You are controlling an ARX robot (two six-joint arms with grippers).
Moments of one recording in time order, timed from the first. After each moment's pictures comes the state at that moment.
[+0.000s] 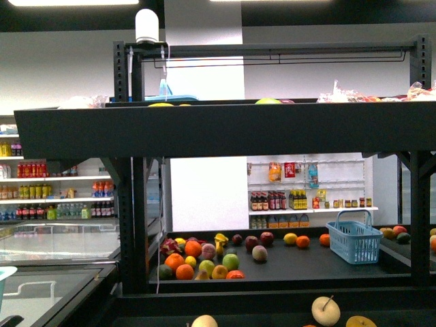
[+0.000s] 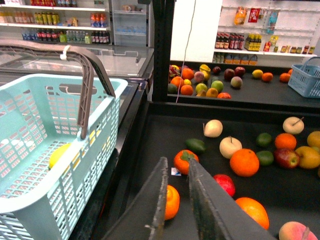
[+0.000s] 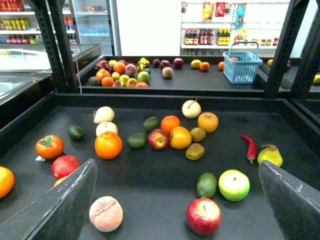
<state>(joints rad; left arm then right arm) 0.00 0.17 0.23 -0.06 0.00 -0.02 0.00 0.00 0.02 0.00 0.00 0.00</state>
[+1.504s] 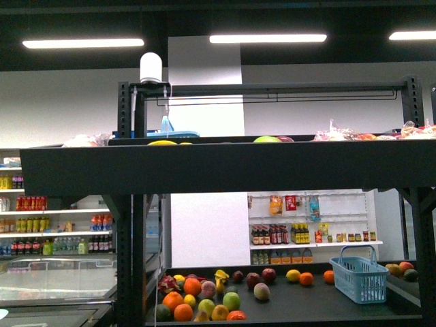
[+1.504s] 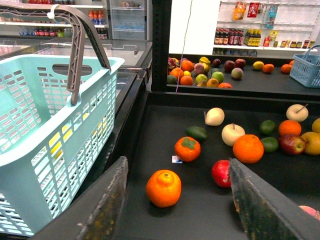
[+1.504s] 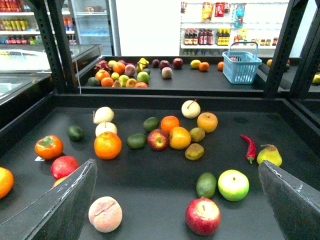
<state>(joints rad) 0.00 0.01 0.01 -0.01 0.00 -0.01 0.00 0.00 0.02 0.00 0.00 0.00</state>
